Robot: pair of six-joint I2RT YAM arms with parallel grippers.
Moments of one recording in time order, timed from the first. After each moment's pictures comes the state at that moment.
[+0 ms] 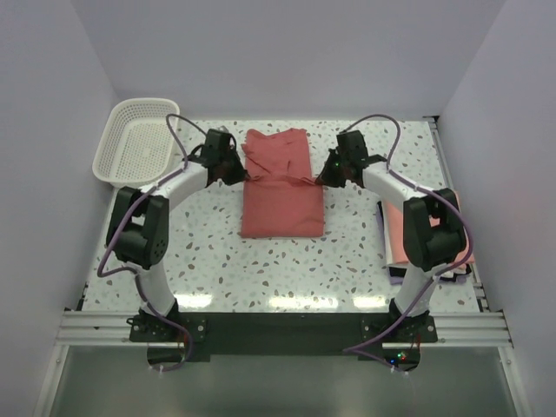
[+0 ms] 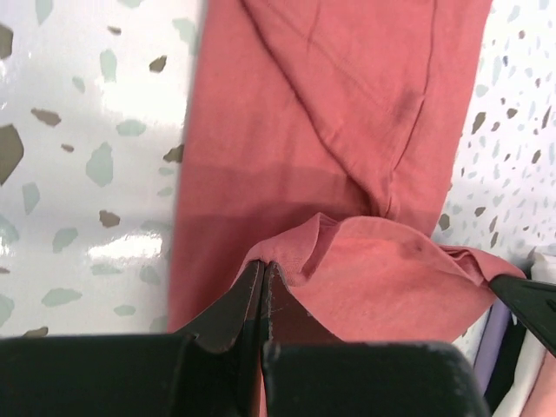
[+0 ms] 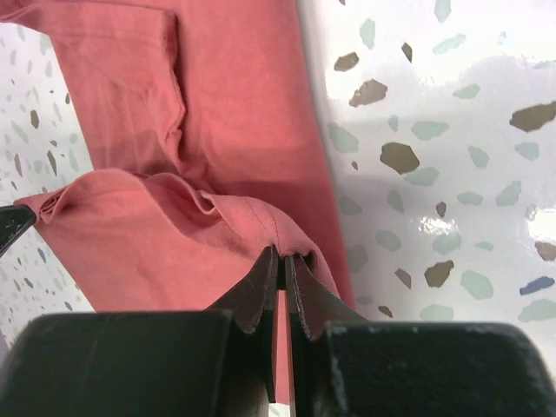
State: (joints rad) left arm -0.32 1.84 1.29 -0.28 0.08 -0.75; right arm 0.33 1.82 1.30 -0.33 -0.11 0.67
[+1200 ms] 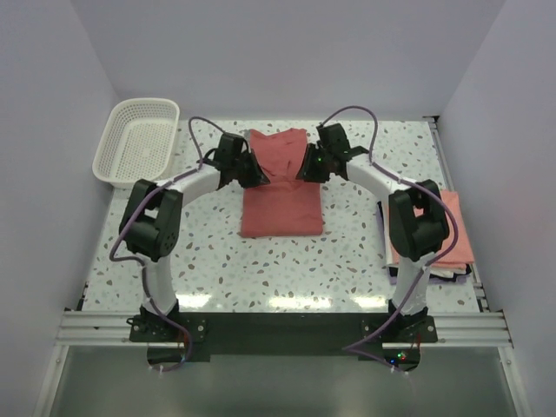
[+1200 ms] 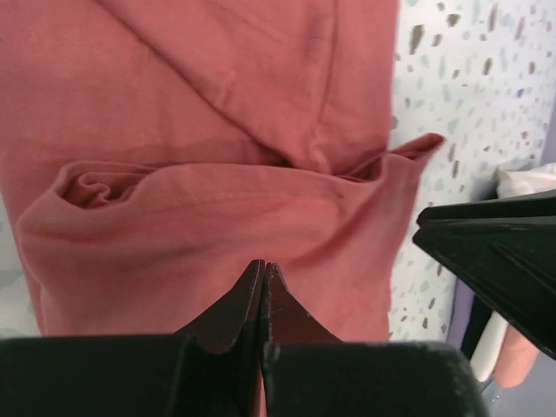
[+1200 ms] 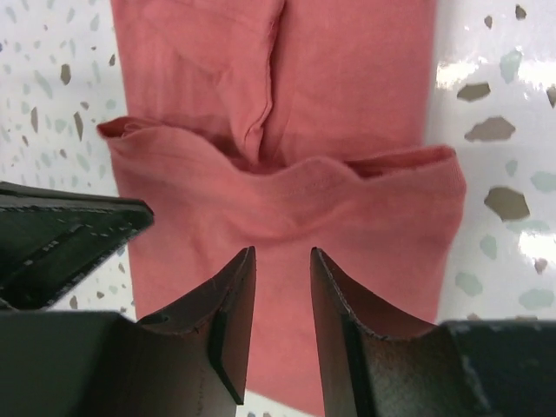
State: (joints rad) left arm -0.37 1.92 1.31 -0.14 0.30 -0.70; right arm 0.40 1.92 1.46 -0.37 -0.16 0.58
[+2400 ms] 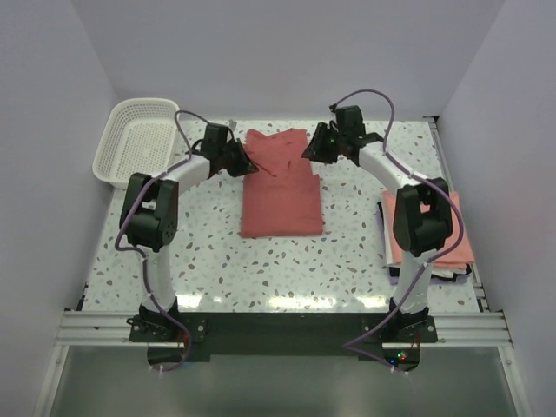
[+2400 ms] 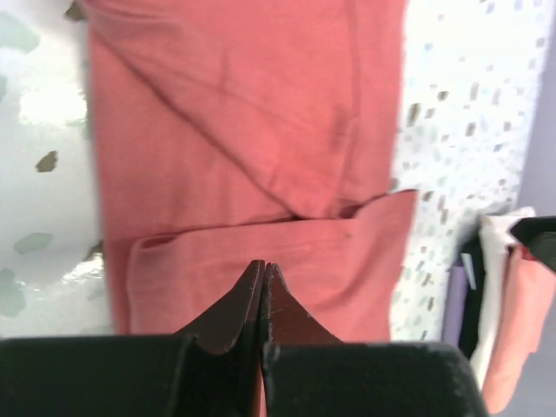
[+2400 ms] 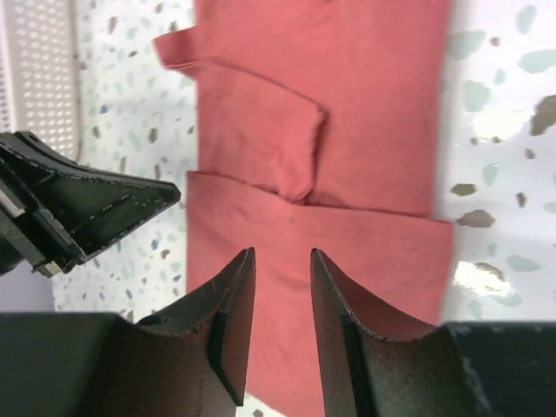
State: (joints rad) left arm -0.26 2.05 1.43 -0.15 0.36 -0.68; right arm 0.31 2.00 1.63 -0.37 -0.28 0.58
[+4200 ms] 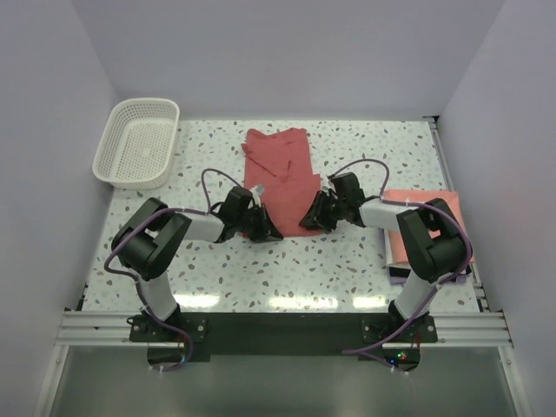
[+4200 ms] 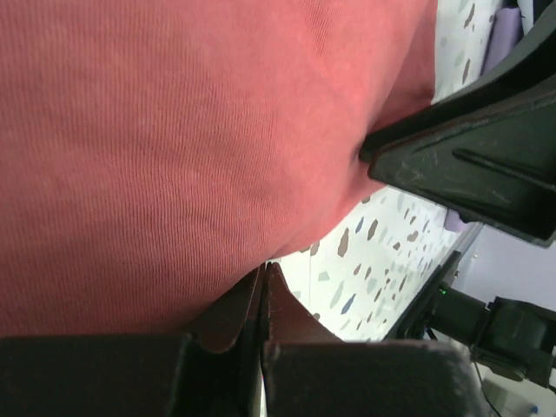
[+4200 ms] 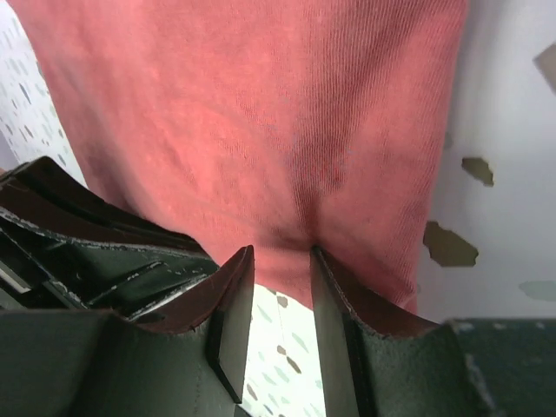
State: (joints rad) left arm -0.56 1.80 0.76 0.24 0.43 -0.84; right arm 0.41 1.75 0.86 -0.04 -0.40 0.79
